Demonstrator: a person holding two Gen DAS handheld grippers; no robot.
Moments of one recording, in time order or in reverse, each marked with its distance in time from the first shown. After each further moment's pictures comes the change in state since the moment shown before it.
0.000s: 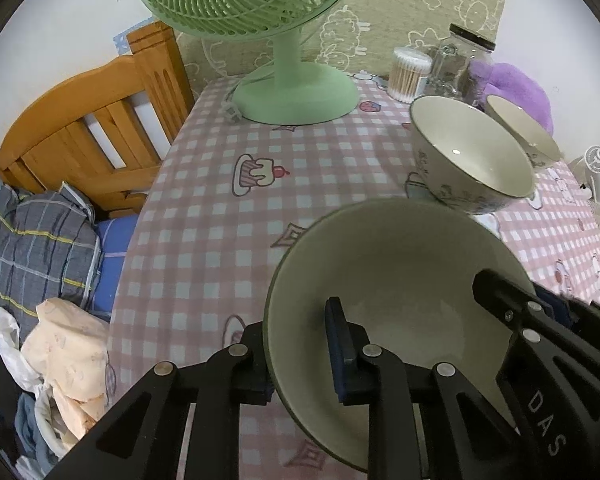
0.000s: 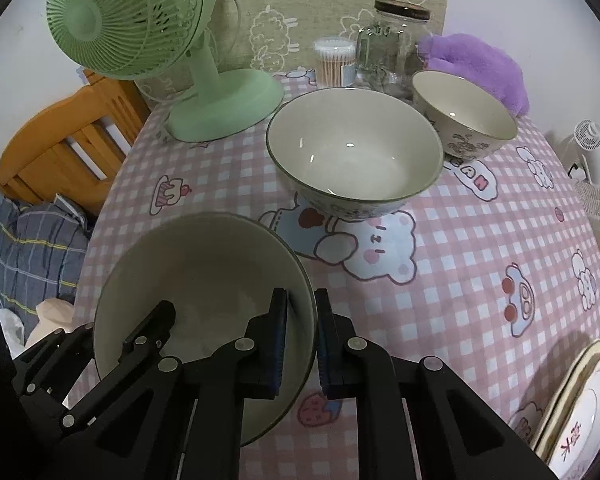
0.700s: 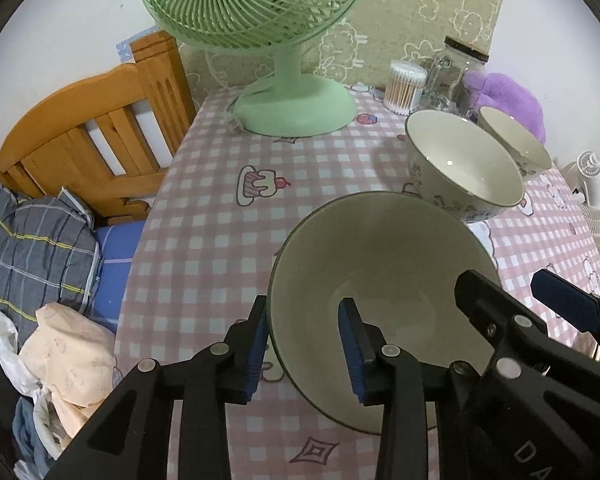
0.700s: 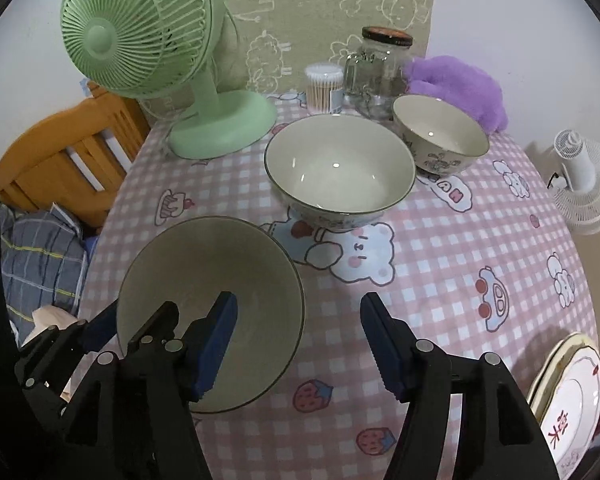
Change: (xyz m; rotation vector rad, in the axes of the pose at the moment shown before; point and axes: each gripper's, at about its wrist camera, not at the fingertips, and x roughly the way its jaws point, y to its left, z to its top) left arm -0.005 0.007 0.000 0.011 -0.036 -0.012; right arm -0.024 0.004 -0.004 0.005 -0.060 -0.038
